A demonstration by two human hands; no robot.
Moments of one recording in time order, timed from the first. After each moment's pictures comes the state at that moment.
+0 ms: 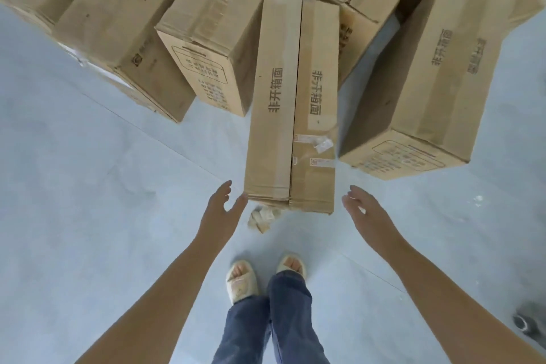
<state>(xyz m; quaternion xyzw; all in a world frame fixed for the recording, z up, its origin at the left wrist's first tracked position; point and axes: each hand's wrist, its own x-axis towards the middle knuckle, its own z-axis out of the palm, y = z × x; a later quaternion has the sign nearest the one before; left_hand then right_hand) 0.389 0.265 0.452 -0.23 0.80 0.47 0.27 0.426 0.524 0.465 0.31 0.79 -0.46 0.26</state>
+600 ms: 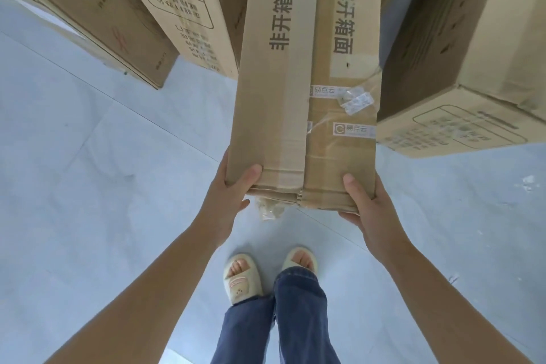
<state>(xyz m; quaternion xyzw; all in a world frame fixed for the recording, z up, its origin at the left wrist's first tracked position) 0.360 0.278 0.339 -0.27 0.62 0.66 0.32 0.414 0.495 0.336 0.37 0.62 -0.68 0.16</state>
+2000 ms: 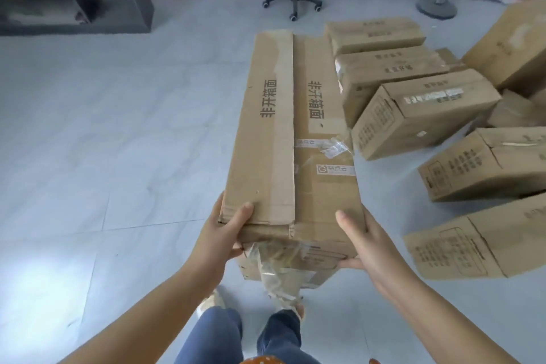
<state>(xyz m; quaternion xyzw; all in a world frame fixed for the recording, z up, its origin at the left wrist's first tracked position) 0.915 0.228 0.759 -0.46 0.50 0.73 -0.08 0.769 0.398 0.770 -0.06 0.77 -0.50 0.40</state>
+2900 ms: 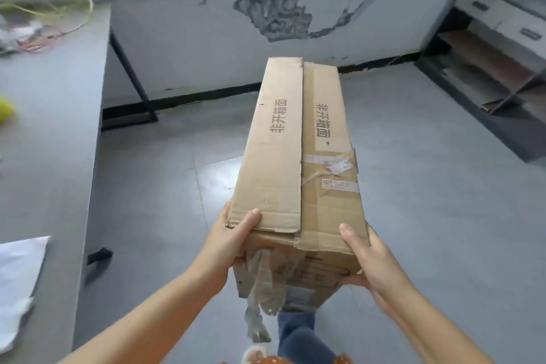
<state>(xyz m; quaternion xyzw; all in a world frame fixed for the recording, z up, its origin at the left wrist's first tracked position) 1.419 0.066 0.769 -0.67 0.14 0.50 -0.53 1.214 -0.032 0.759 -0.50 0.55 -0.18 0.65</state>
